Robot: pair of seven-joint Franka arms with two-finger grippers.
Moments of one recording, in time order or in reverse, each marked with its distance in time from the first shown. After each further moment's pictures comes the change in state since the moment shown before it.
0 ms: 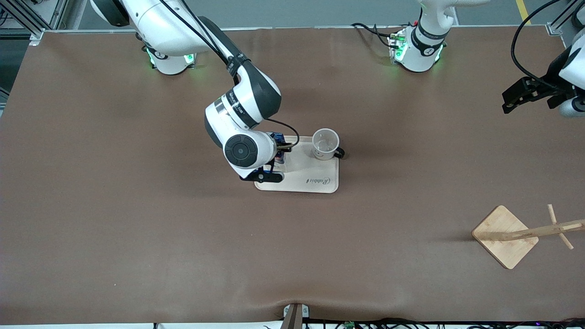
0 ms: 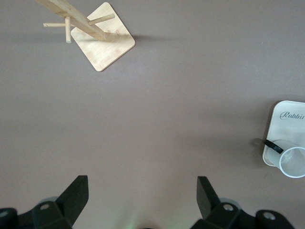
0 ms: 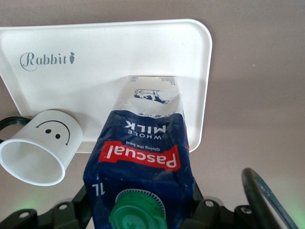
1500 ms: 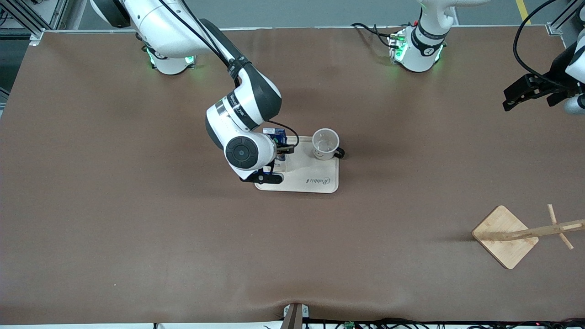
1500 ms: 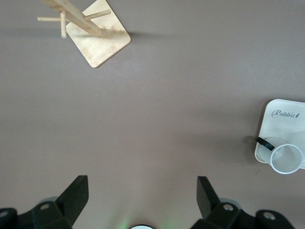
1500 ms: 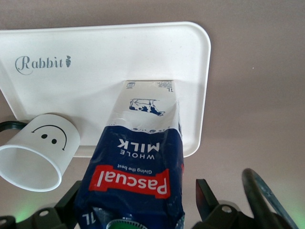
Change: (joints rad) left arm 0.007 0.000 0.006 0.014 -0.032 -0.020 -0.003; right arm 0.002 0.010 -0.005 0.001 -0.003 0.007 0.000
